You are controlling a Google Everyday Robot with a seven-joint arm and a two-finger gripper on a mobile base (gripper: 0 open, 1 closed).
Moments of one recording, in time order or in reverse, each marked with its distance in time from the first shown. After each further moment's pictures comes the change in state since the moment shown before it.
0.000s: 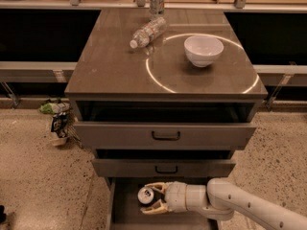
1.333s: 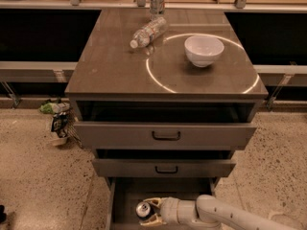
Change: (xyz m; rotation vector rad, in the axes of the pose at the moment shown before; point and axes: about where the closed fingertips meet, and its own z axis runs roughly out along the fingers) arm 0.124 0.029 0.046 0.012 0.073 0.057
